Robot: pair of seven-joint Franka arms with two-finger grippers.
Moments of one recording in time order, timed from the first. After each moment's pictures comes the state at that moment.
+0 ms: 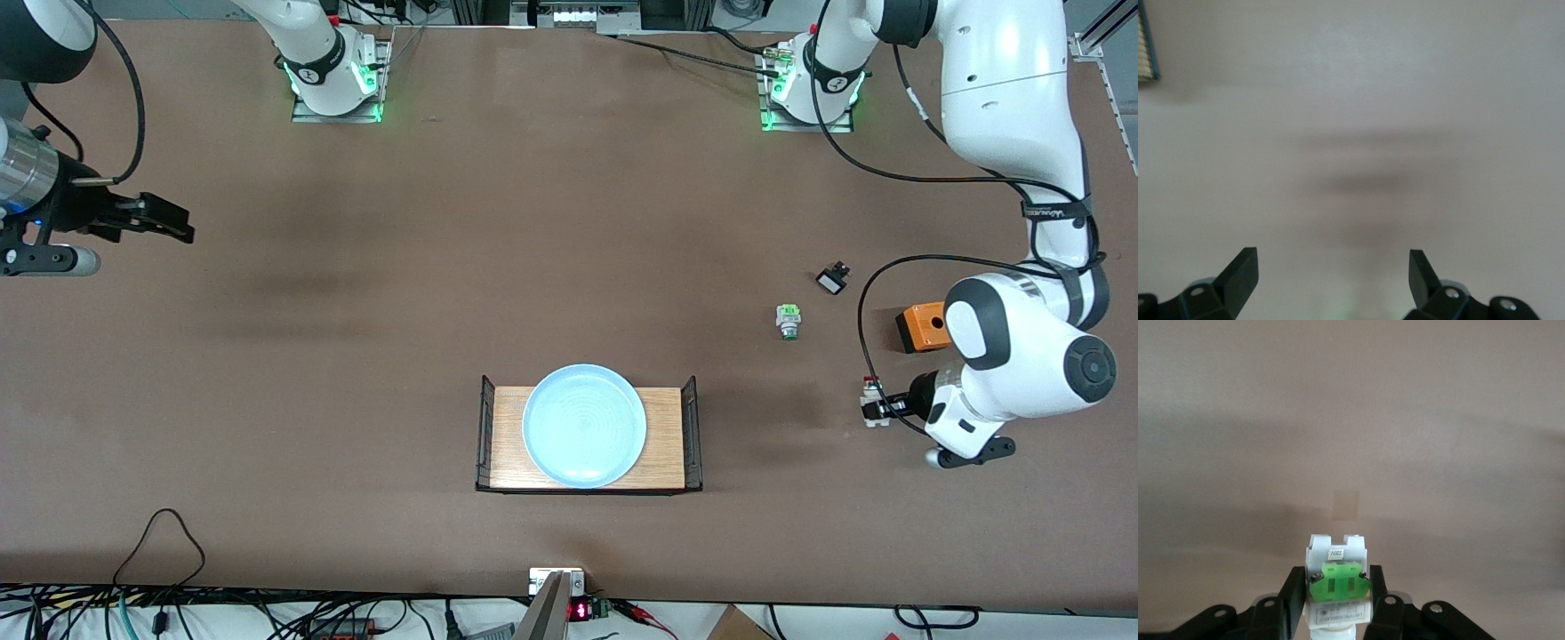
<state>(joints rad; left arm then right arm) -0.27 0.74 0.41 -1.49 -0.50 2.09 0.14 0.16 0.09 -0.12 -1.59 0.06 1.56 0.11</state>
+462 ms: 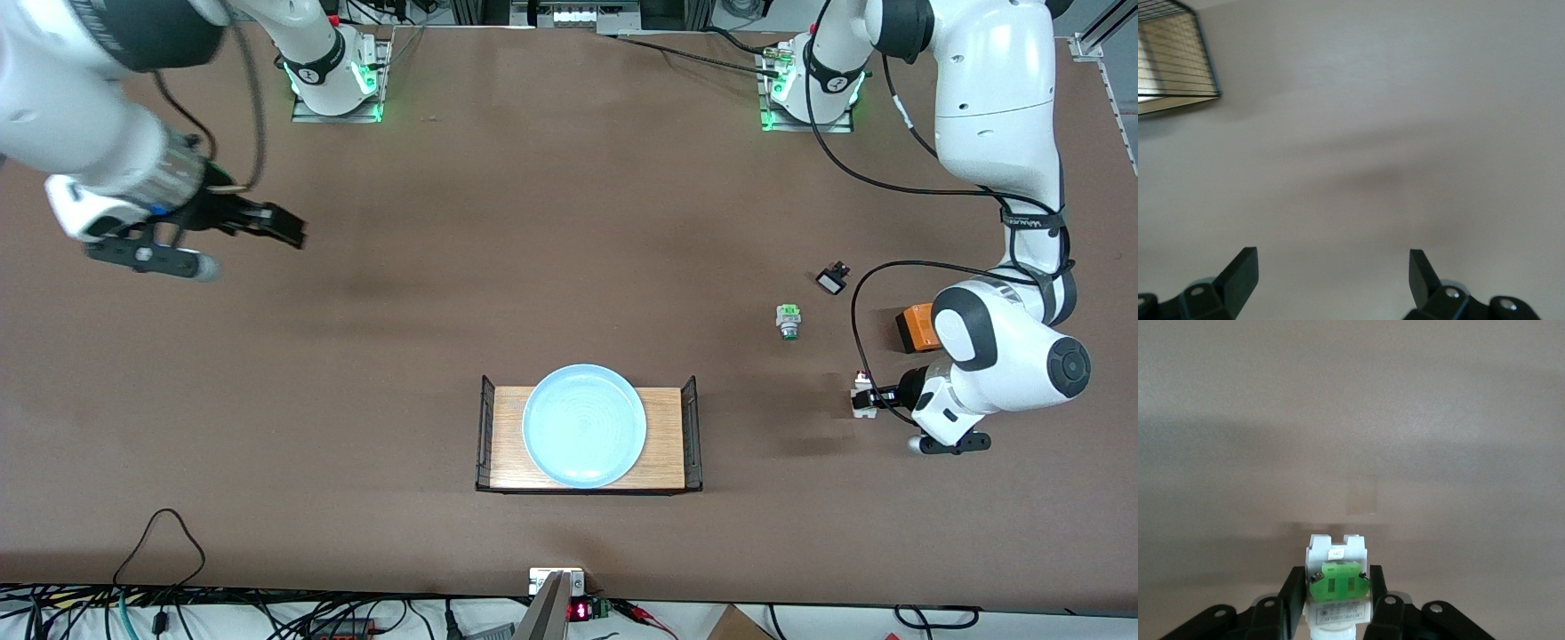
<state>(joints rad) -0.25 0.78 0.41 -1.54 -0.58 2.13 0.31 0.38 0.13 -0.11 -1.59 0.09 1.64 0.45</state>
